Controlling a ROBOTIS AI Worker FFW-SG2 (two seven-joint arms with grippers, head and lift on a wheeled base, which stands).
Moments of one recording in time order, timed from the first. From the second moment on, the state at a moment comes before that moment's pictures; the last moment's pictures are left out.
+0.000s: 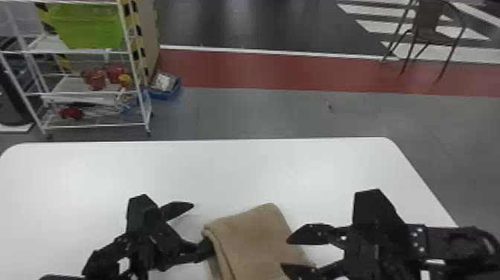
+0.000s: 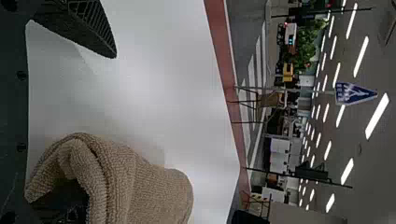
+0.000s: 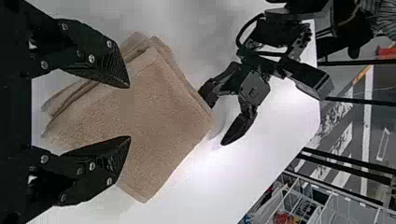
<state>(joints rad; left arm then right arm) 0.16 0.00 -0.06 -1.61 -0.16 0.19 -0.73 0.39 -0.25 0.04 -2.45 0.63 0.69 1.36</state>
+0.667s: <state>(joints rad) 0.17 0.00 -0.06 -1.63 -0.16 0.19 -0.75 0.38 -0.22 0.20 -2.28 0.74 0.57 1.36</state>
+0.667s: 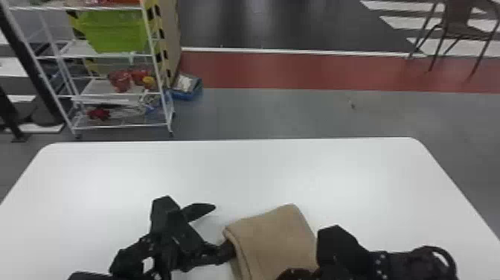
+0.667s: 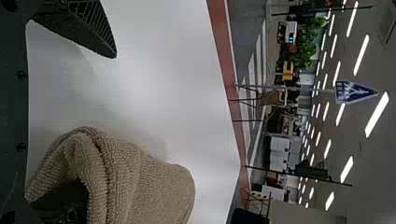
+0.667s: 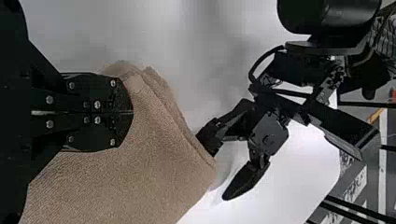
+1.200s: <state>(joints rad) 0.17 0.00 -0.04 -1.63 -0.19 0.19 -0.84 0.39 -0.23 0.24 -2.24 0.76 0.56 1.36</state>
